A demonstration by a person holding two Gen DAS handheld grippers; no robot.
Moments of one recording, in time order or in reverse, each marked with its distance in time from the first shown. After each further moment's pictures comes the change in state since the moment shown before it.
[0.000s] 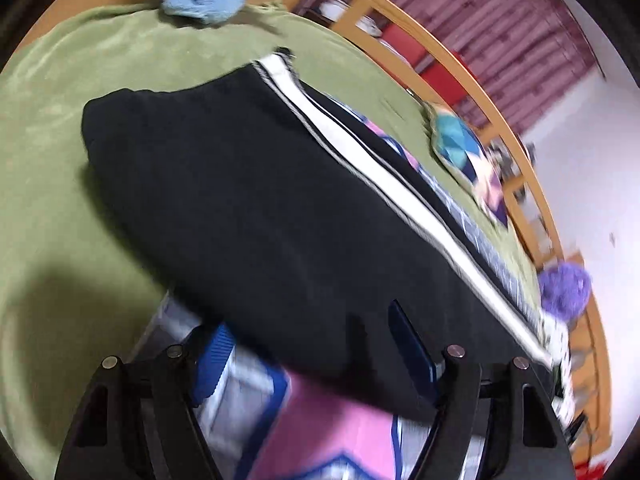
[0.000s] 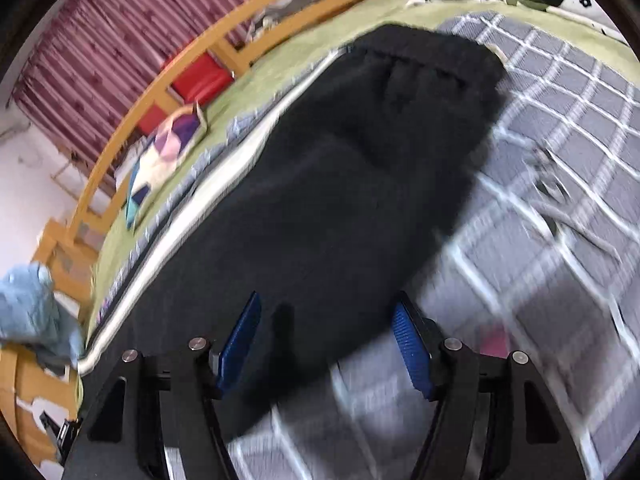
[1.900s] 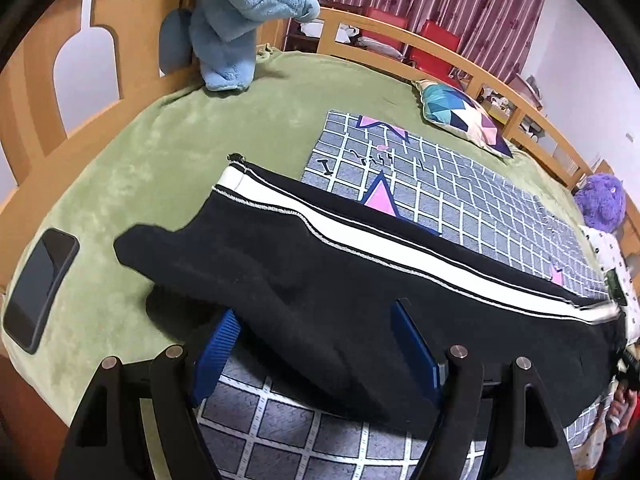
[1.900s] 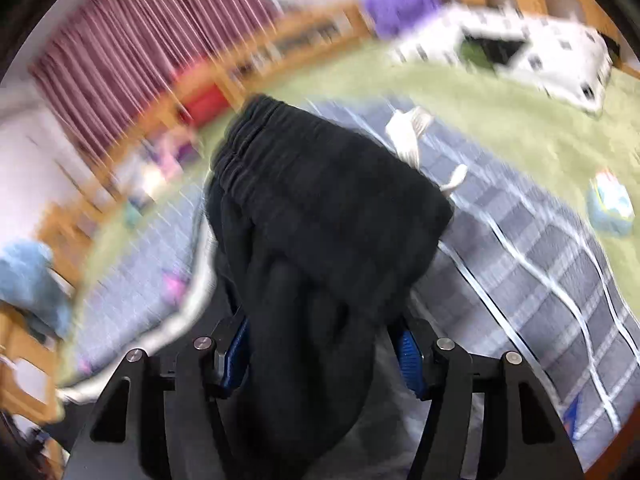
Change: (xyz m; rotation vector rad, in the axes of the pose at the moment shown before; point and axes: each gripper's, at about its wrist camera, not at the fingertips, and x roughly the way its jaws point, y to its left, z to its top) left arm -0.194 -0.026 -0.092 0.320 -0.021 0.261; right arm -0.127 -0.096 0.003 -0.109 0.032 -0.118
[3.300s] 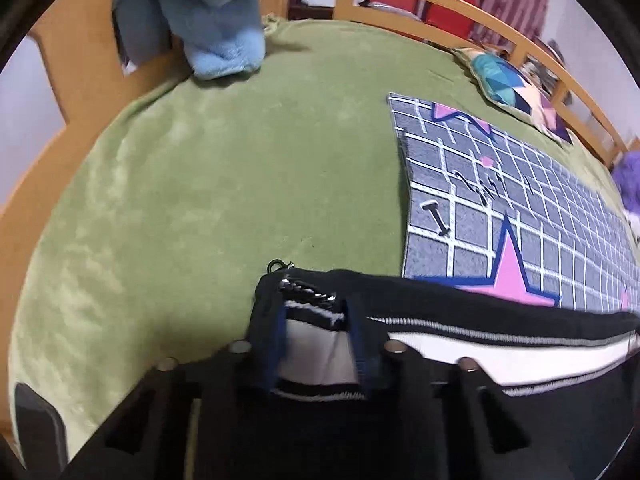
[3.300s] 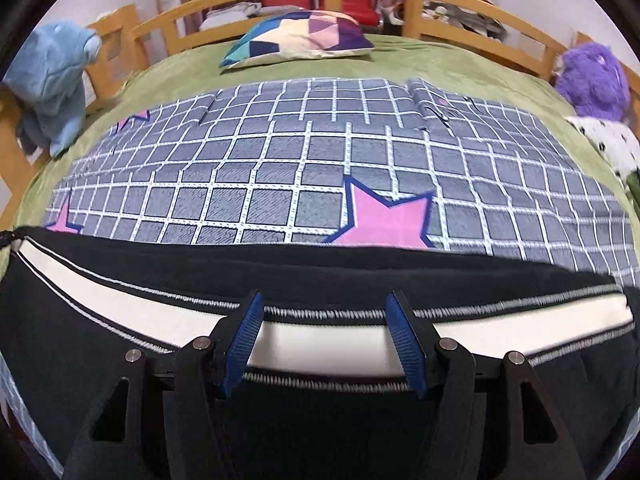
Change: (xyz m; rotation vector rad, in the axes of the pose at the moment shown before) left arm 0.147 0.058 0.106 0.106 0.102 0.062; right arm 0.079 0.284 -0.063 -0.629 0.090 0.013
